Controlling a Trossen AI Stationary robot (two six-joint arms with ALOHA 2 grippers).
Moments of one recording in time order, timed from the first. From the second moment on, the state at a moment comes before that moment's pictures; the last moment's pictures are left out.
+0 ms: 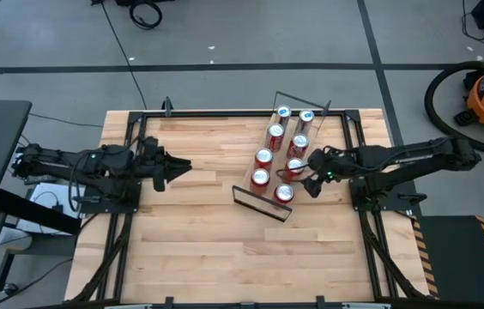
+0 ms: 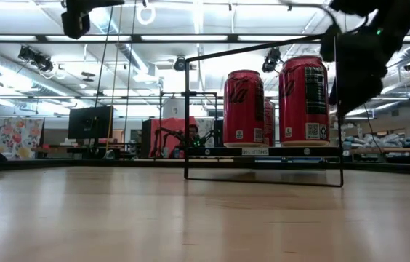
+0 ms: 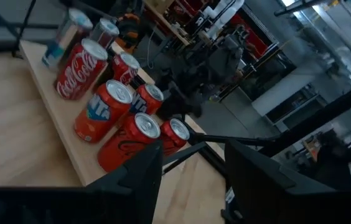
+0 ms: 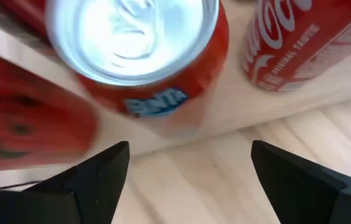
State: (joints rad) left arm -0.16 0.64 0.68 -0.15 -0.32 -0.81; right arm 0.02 0.96 0.67 -0.73 0.25 0.65
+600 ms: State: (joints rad) left arm -0.16 0.51 0.68 -0.26 -0.42 -0.57; right arm 0.09 0.49 0.47 -0.32 0.35 0.70
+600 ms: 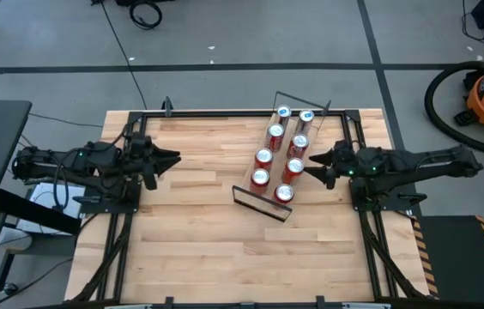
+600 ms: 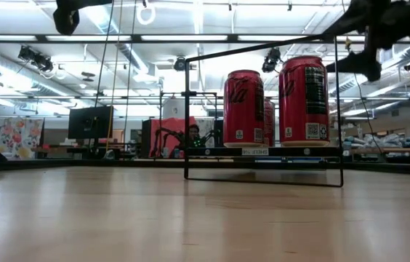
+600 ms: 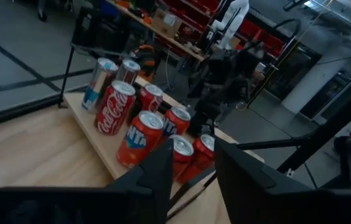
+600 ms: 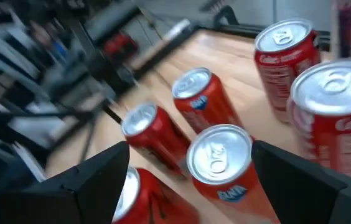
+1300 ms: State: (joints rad) left arm -0.16 0.63 0.68 -0.20 -0.42 -0.56; right arm 0.09 0.06 0.24 -0.16 0.43 0.72
